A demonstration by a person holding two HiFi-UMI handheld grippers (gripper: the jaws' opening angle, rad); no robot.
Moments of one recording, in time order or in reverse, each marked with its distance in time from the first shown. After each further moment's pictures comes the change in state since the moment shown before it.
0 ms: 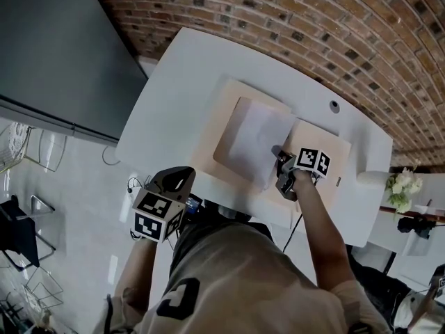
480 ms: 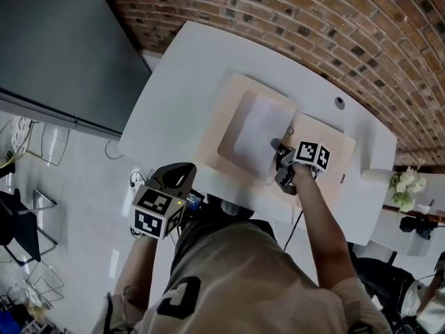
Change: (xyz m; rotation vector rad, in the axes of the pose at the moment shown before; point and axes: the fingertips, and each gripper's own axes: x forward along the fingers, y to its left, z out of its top) left arm -0.005 0.003 -0.005 -0.006 0.004 0.013; right arm 0.015 0.012 -0.003 -0.012 0.007 0.024
